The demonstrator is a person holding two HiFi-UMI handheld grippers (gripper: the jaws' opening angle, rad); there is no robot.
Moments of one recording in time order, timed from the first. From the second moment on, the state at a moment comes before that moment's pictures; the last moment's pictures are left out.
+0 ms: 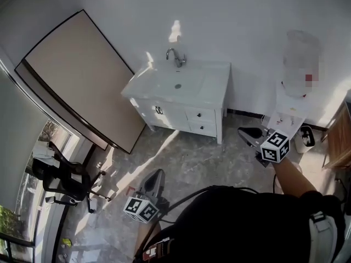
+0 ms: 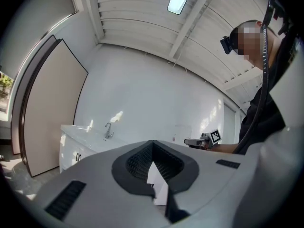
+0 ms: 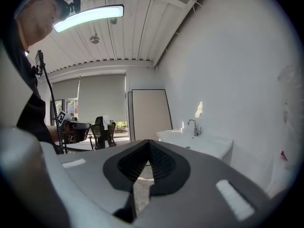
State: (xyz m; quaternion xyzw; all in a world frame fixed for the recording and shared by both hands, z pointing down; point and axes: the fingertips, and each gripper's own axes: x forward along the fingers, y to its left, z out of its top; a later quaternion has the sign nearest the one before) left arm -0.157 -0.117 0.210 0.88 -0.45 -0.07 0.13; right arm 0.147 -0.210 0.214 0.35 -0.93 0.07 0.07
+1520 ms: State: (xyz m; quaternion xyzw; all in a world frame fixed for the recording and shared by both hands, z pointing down) left arm -0.180 -0.561 0.245 0.95 -0.27 -0.04 0.17; right arm 0.124 -0.526 0.241 0.50 -0.86 0.11 0.08
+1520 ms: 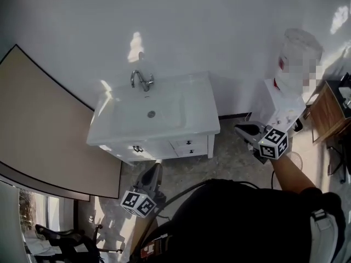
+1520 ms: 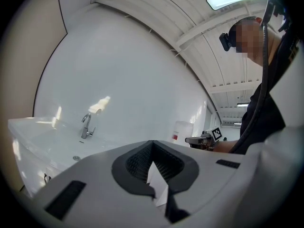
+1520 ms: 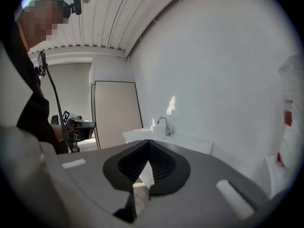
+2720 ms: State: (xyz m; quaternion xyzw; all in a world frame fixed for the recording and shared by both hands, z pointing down) left arm -0.062 -0.646 0.336 0.84 -0.50 -0.02 0.22; right arm 0.168 -0.773 0.315 0.24 -0.96 0.11 0.11
